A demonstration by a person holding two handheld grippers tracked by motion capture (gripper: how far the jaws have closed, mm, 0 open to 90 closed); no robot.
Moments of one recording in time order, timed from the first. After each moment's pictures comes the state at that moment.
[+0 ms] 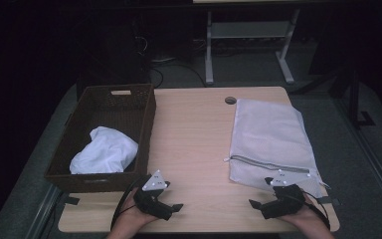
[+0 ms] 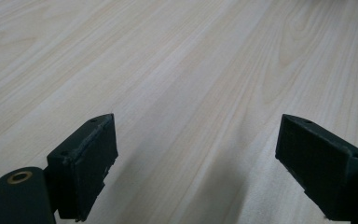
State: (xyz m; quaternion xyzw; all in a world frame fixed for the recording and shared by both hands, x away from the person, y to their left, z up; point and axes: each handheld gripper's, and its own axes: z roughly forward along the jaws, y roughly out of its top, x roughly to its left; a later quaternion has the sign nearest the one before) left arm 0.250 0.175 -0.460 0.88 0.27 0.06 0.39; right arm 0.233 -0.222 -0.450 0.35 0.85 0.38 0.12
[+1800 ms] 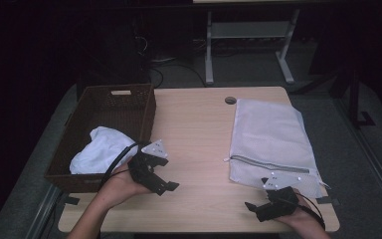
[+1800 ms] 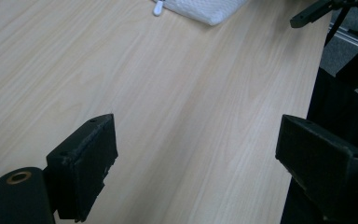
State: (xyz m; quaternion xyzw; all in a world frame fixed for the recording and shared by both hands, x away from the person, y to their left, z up) left arm 0.295 0.171 -0.353 0.92 0.22 0.02 0.33; right arm 0.234 -0.212 -0.461 0.33 0.86 0.37 0.14
